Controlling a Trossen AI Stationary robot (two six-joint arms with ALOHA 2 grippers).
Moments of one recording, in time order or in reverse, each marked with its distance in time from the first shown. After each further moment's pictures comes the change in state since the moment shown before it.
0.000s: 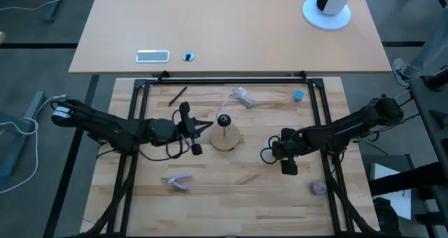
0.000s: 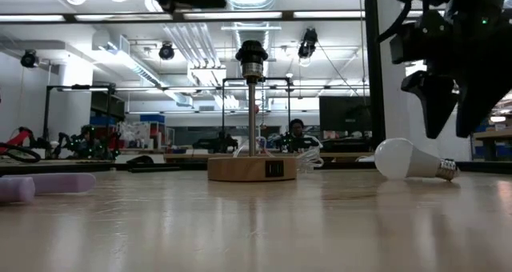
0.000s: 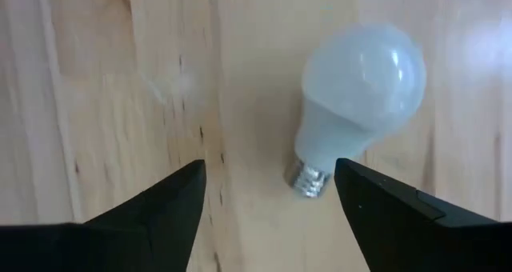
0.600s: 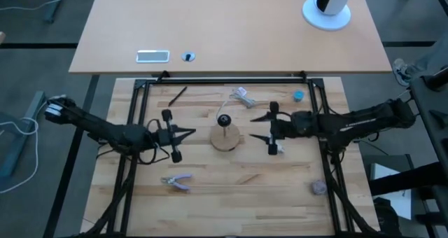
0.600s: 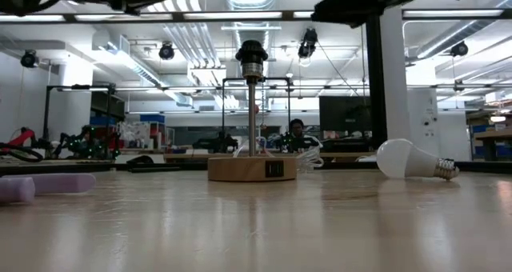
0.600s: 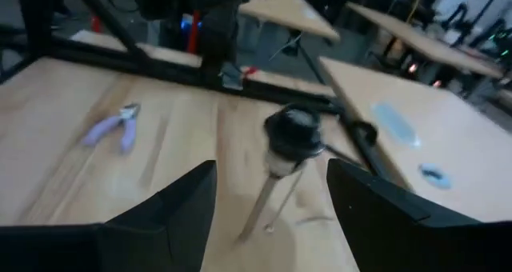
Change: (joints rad) left arm -0.128 -0.294 -0.353 0.347 0.010 0.200; right arm -0.173 -0.217 -0.058 0.906 0.130 -0.544
